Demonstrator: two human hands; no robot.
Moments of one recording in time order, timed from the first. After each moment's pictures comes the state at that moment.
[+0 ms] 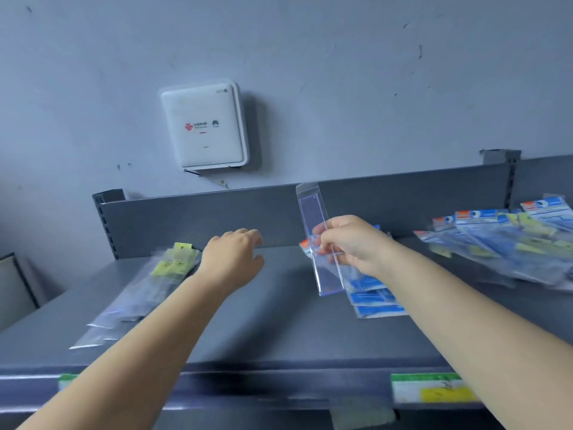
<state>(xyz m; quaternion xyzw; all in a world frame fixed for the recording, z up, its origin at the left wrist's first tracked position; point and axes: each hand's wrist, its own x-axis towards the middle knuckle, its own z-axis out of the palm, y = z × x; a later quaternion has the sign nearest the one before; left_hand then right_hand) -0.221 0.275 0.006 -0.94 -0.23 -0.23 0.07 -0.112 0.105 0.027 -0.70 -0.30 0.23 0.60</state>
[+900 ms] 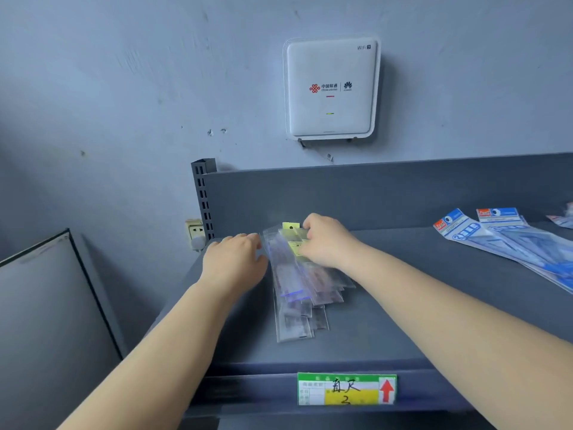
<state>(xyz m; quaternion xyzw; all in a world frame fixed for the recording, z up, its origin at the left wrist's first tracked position) -0.360 0.501 -0.022 -0.94 -0.25 -0.21 0.04 -0.262 0.376 0.009 -0.88 -0.38 0.01 0.26</state>
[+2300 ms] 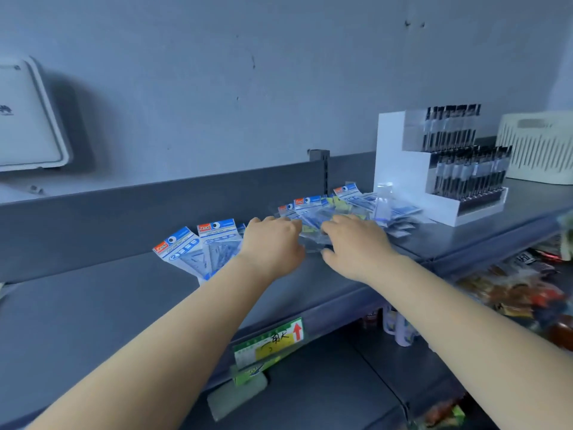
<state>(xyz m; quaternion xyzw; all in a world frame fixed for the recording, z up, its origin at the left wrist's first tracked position) -0.115 0.047 0.009 -0.97 0.06 -0.24 0.08 -0.102 -0.099 0.008 -0.95 -0.23 -0.21 0.01</state>
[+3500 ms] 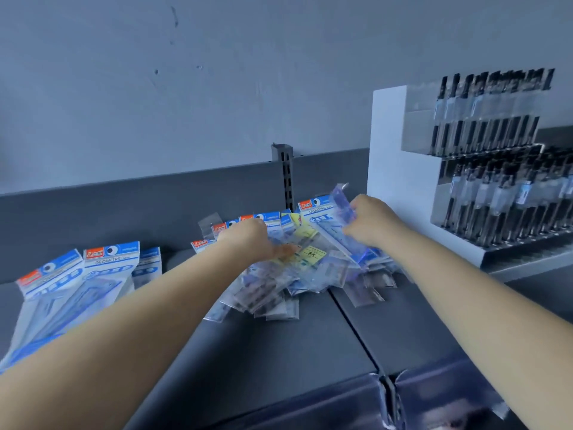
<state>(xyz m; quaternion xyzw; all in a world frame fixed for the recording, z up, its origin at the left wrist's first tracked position) 0.099 -0.021 -0.002 -0.98 -0.17 -0.02 -0.04 0.159 -0.209 0.008 -0.95 -0.16 -0.08 0.25</state>
